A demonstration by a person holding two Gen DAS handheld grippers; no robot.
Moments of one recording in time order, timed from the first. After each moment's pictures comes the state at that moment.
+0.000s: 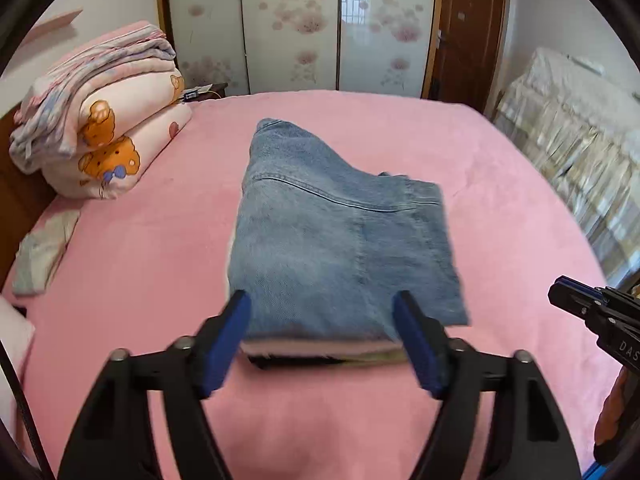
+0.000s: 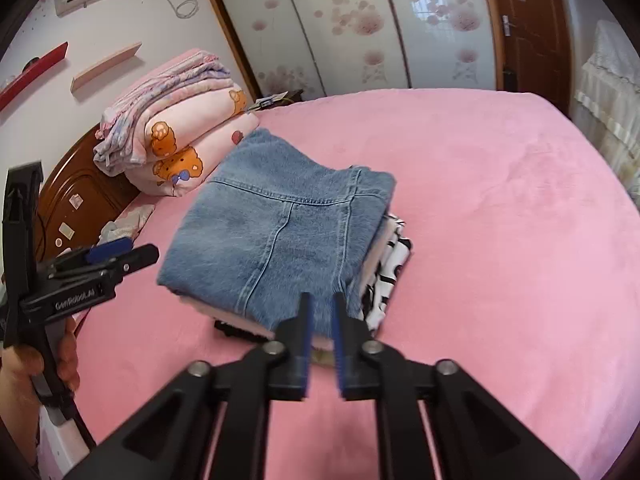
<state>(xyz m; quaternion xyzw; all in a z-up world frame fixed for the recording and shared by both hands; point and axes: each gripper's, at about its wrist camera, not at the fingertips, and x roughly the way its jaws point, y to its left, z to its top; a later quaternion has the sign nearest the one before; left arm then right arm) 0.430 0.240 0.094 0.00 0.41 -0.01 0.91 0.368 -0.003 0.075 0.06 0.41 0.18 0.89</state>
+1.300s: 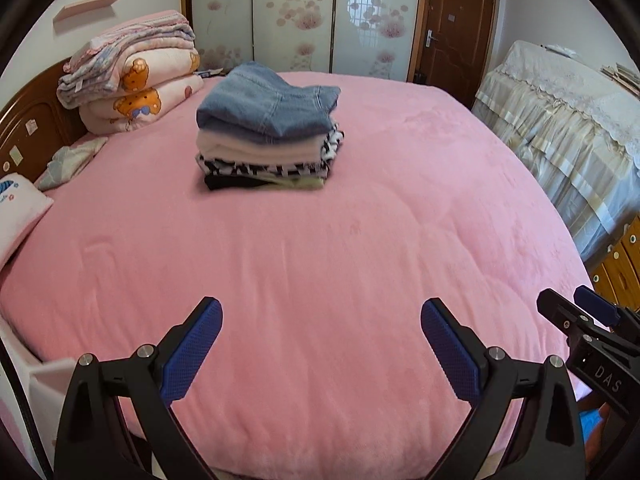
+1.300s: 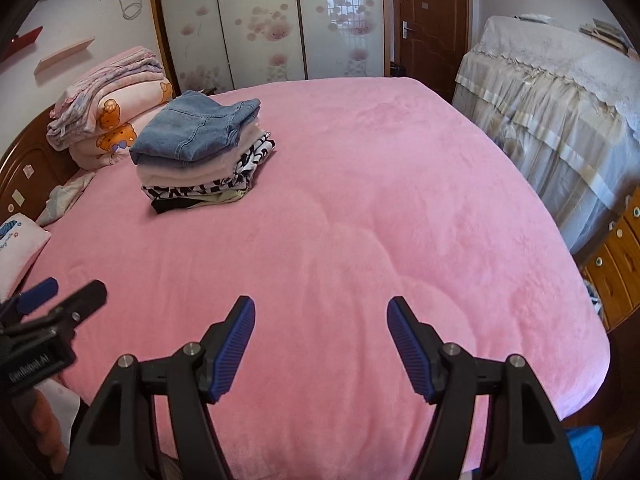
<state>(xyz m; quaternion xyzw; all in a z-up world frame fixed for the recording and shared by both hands) 0.063 0.059 0.019 -0.02 0.40 0.02 0.91 0.025 -0.126 0.029 0.03 0.41 0.01 0.91</state>
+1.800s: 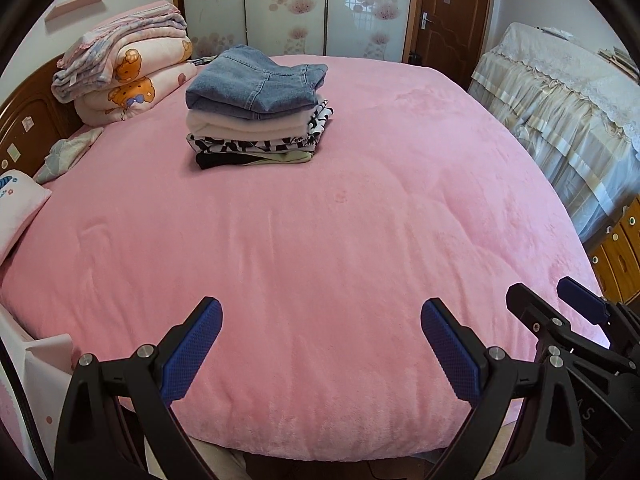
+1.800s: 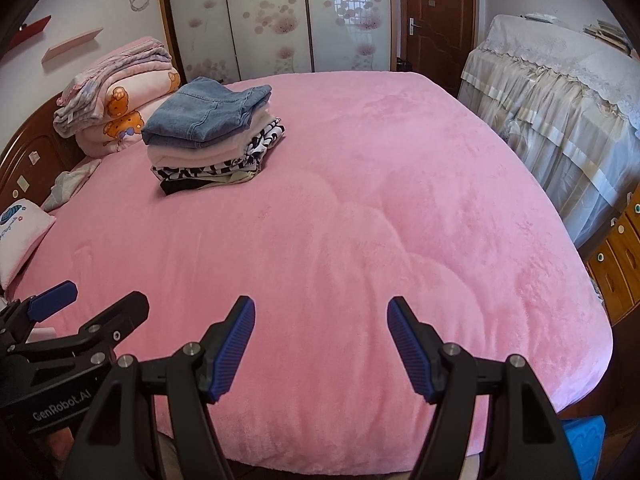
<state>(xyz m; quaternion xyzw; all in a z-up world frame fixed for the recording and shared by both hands) 0.048 0.038 0.012 -0.01 0.43 0.01 0.90 0.003 -0.115 0.017 0.02 0.42 0.02 0.91</state>
